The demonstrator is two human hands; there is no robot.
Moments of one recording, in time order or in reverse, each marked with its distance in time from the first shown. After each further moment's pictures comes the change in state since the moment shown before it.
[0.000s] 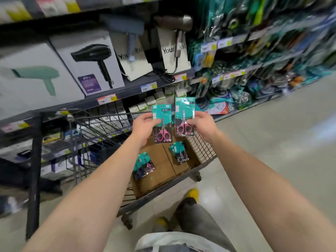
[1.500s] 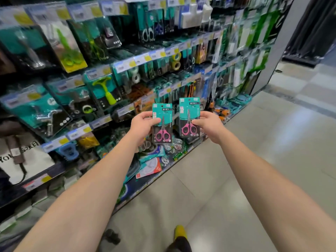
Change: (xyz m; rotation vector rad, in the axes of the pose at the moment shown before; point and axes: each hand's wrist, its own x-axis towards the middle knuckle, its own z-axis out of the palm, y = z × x) left_hand 0.140 0.269 0.697 0.057 -0.317 0.241; right_hand 0.202 -0.152 -0.698 0.076 0.288 -0.192
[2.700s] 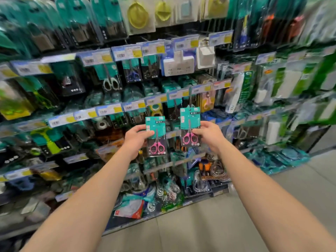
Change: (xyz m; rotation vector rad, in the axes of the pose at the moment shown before) left_hand 0.281 0.126 0.281 -0.092 0.480 0.002; right_hand 0.429 -0.113 -0.244 -0.038 -0.345 -0.071
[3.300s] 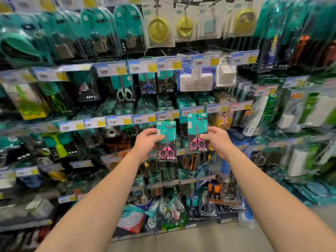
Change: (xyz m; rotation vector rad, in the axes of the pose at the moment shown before) left_hand 0.044 0.024 0.022 -0.008 0.014 0.066; right_hand 0.089 -0.026 -0.001 -0.027 -0.114 -0.028
